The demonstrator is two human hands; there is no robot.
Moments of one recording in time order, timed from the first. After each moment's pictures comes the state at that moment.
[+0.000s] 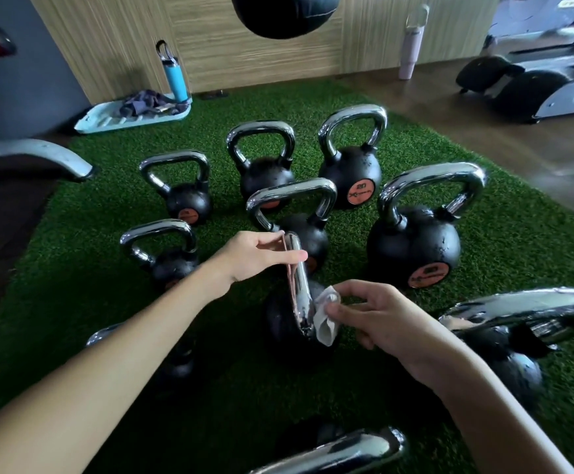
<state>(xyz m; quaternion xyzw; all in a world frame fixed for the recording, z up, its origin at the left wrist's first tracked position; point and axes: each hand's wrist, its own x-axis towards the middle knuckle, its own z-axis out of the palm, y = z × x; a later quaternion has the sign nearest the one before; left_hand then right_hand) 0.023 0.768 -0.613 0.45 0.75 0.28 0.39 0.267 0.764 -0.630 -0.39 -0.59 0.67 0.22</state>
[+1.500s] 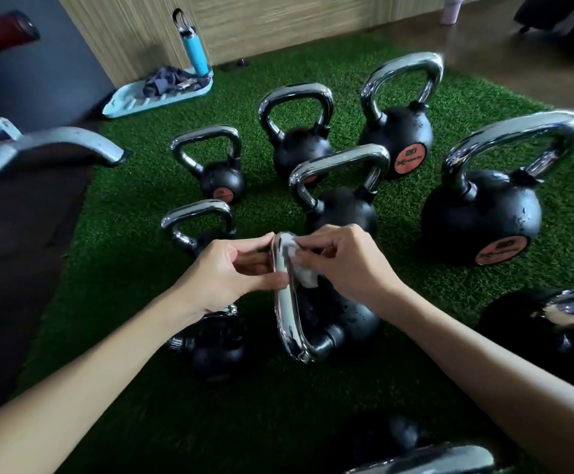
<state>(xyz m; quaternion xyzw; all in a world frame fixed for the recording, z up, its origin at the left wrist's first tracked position) -0.055 0.692 -0.626 0.49 0.69 0.35 0.40 0.139 0.791 -0.655 -0.32 -0.78 0.43 0.31</state>
